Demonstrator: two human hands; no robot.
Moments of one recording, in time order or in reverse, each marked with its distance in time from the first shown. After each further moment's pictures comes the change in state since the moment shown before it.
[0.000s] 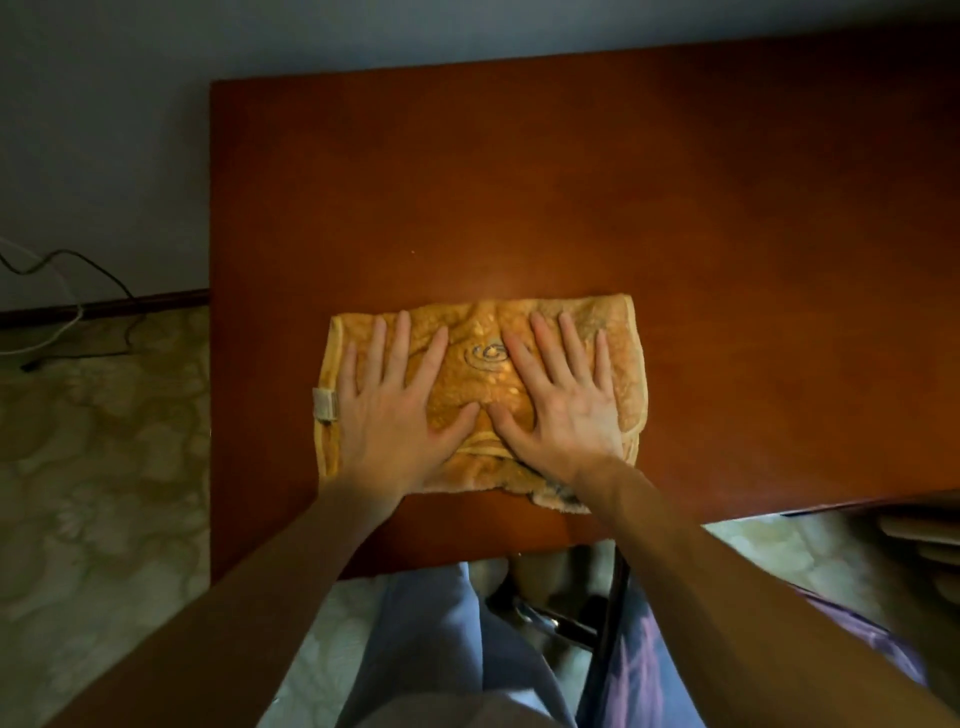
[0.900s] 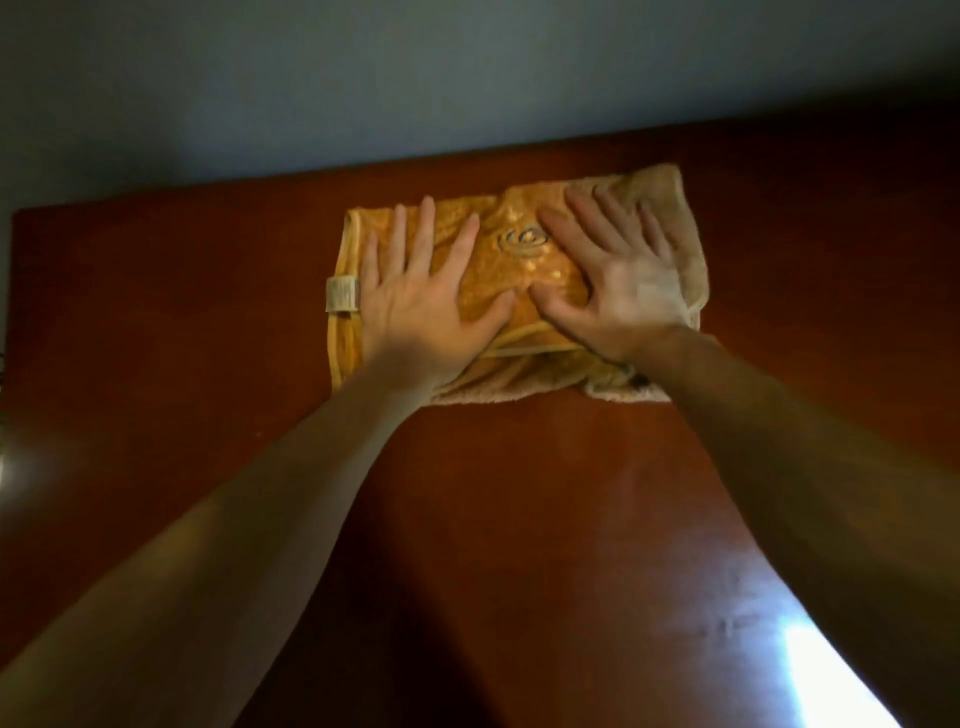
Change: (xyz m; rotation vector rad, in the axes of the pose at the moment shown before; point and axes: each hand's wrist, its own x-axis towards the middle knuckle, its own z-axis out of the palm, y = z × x) left_hand 0.327 0.107 0.015 -0.103 0.120 -0.003; right_hand 0.270 0.238 -0.053 0.010 0.045 -0.056
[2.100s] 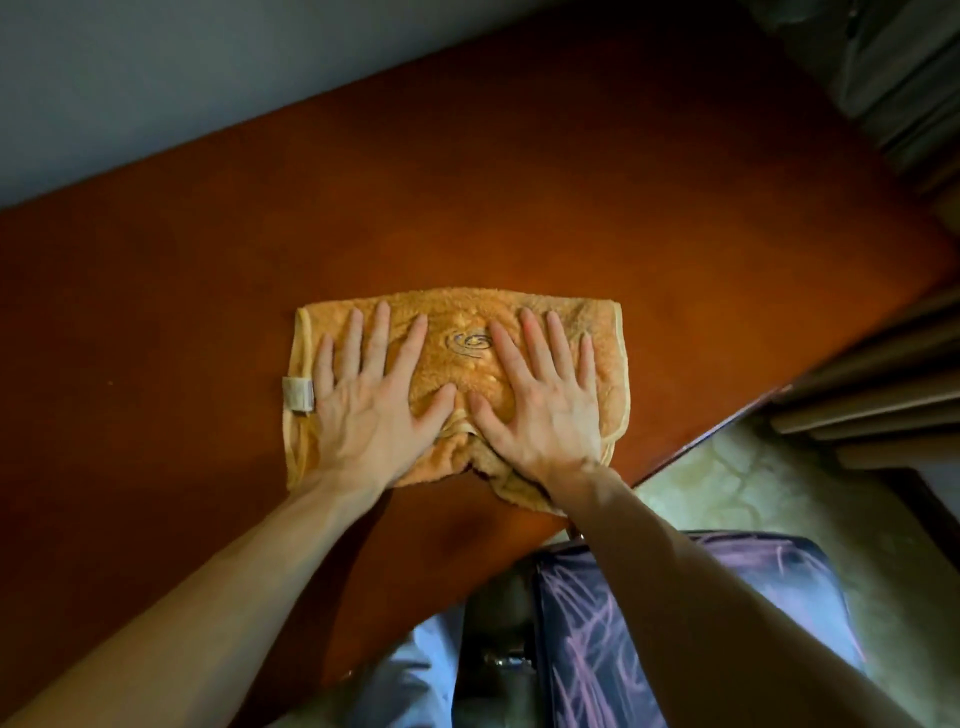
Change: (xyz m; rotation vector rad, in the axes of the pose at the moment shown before) left_hand -0.213 0.104 -0.021 0.086 -0.145 0.321; right_hand -0.320 -0.073 -0.001 -0.049 0.069 0.499
